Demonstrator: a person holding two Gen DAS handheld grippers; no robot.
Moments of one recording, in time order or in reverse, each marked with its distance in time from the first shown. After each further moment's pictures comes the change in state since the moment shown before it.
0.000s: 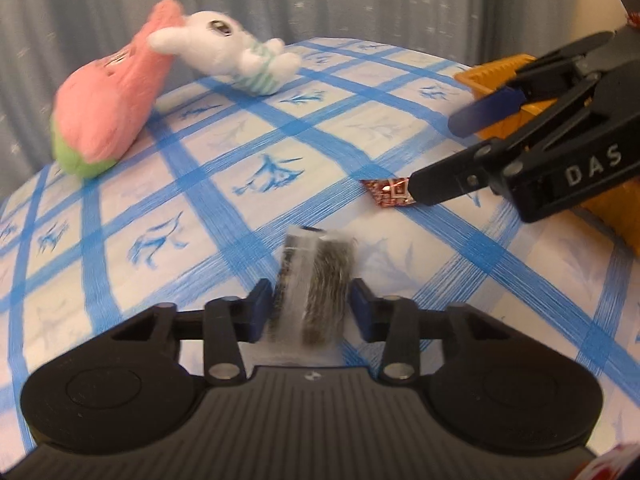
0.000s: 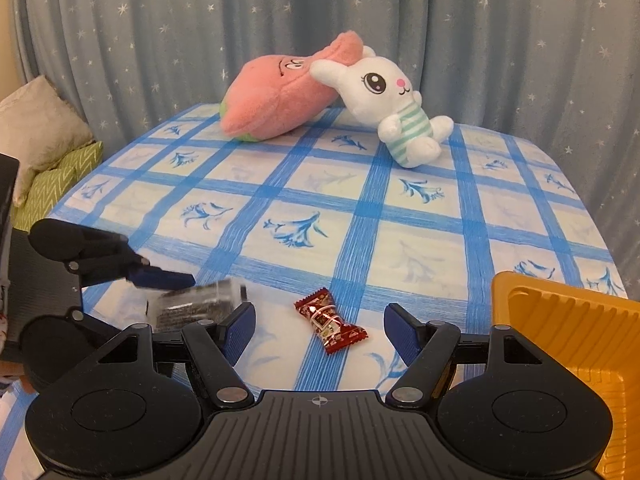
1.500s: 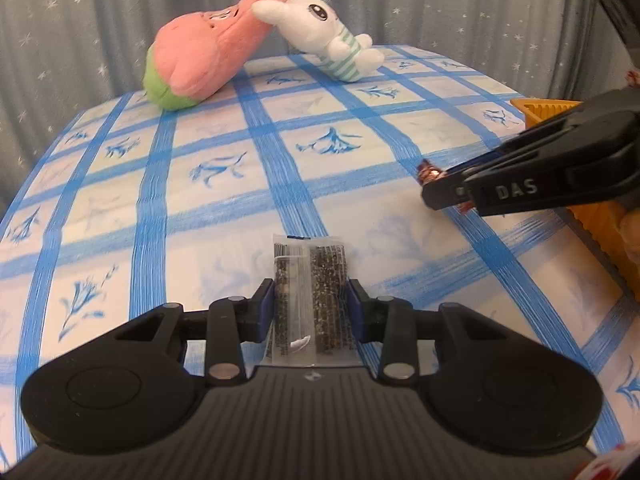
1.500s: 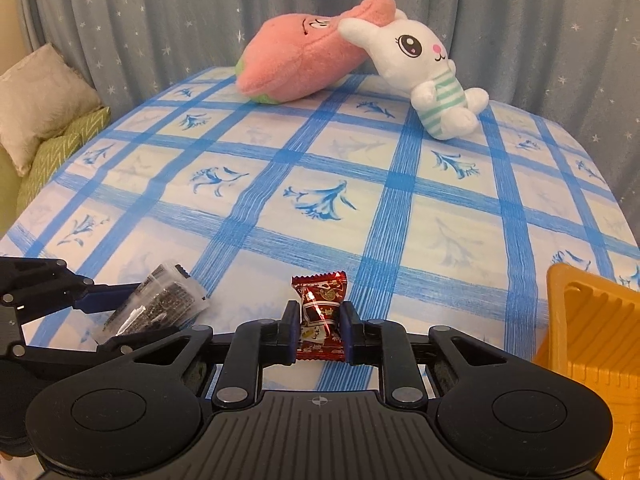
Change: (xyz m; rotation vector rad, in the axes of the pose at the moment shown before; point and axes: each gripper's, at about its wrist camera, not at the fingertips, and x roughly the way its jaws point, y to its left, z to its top) left arm -0.031 -0.013 -0.027 -0.275 0.012 0.159; right arm 0.030 0.014 -0.002 -0.028 0.093 0.023
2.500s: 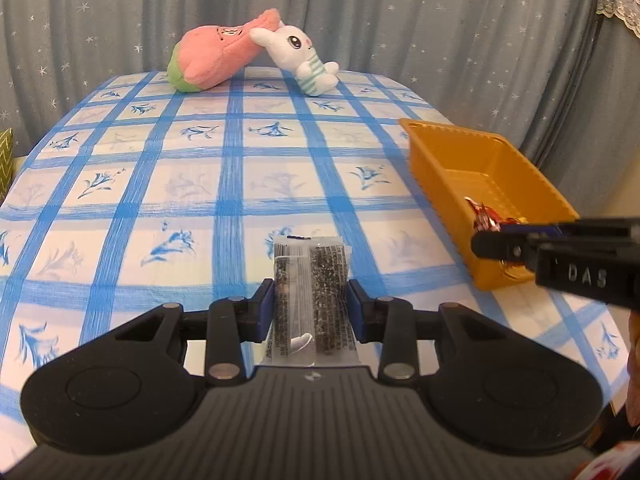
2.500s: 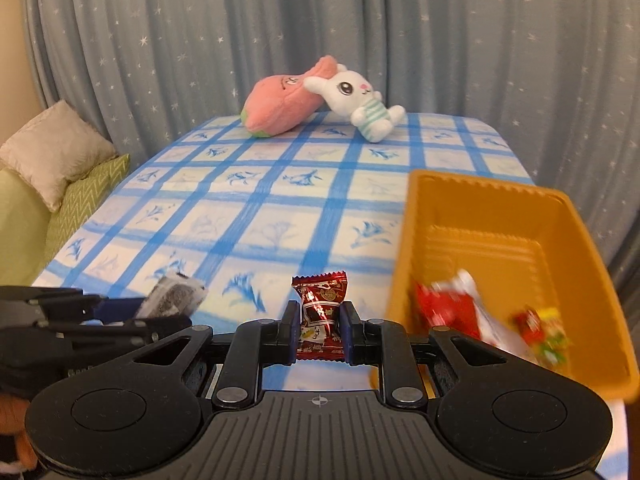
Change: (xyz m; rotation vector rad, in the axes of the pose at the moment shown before) left arm -0.149 -0.100 -0.060 -0.204 -0.046 -0.032; right arm -0.199 0.008 -0.133 0.122 -0.148 -0.021
